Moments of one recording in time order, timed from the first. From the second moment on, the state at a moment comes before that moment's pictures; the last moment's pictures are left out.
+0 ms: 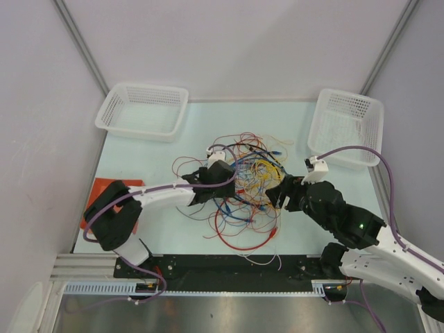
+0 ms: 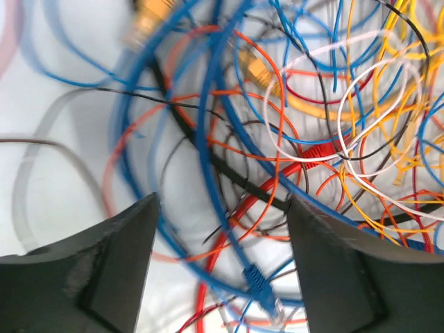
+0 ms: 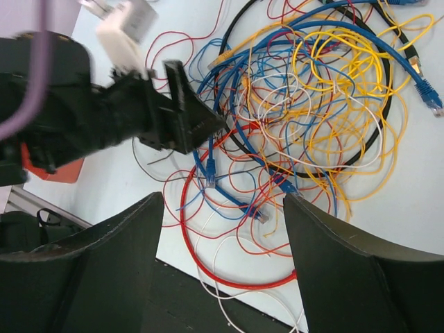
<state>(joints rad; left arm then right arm) -0.85 1.63 0.89 -0.19 -0.32 -0.67 0.97 0.64 0.76 -0.55 0.38 0.73</state>
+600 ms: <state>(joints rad) -0.85 1.82 1.05 -0.23 -0.43 -0.62 0.97 0.57 0.73 -0.59 0.40 0.74</state>
